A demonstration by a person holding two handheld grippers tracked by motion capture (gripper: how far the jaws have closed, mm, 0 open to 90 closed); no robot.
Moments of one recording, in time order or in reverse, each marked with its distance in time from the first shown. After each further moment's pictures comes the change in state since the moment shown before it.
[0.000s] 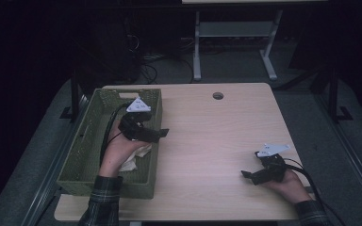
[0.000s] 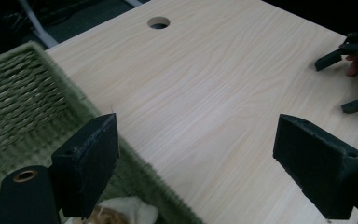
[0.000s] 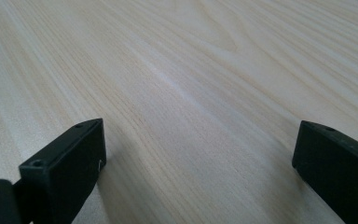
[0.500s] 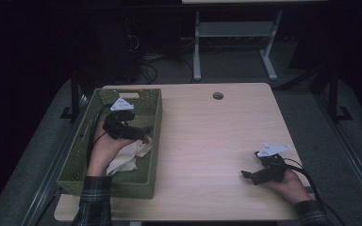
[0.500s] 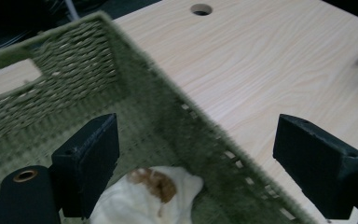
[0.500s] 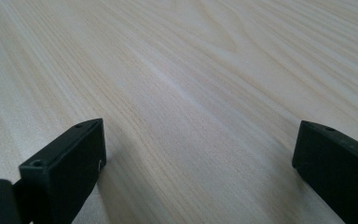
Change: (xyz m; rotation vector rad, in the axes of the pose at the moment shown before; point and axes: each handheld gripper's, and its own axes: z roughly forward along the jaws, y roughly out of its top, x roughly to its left) left arm 0.032 -0.019 -0.016 0.013 0.097 -0.065; right arm 0.000 0.000 0.000 0.000 0.000 0.001
